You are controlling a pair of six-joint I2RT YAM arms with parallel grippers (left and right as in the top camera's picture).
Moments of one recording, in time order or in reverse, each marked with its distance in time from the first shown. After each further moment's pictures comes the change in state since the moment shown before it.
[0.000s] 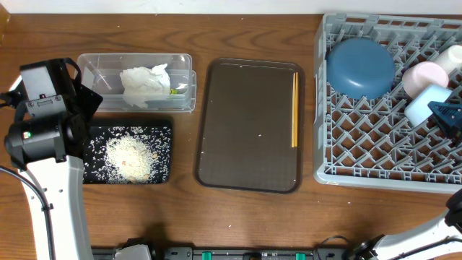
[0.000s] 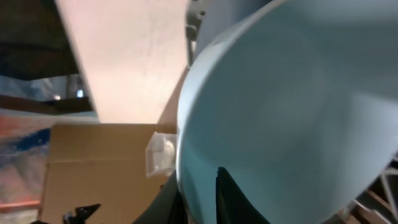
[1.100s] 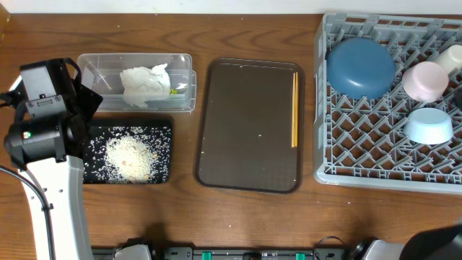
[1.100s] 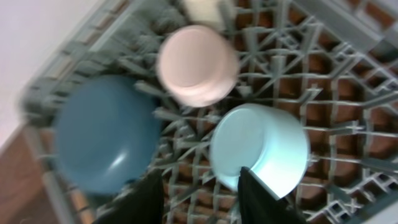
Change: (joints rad) left arm 0.000 0.000 0.000 0.000 0.000 0.000; right arm 0.286 -0.439 -0.008 0.286 1.075 0.577
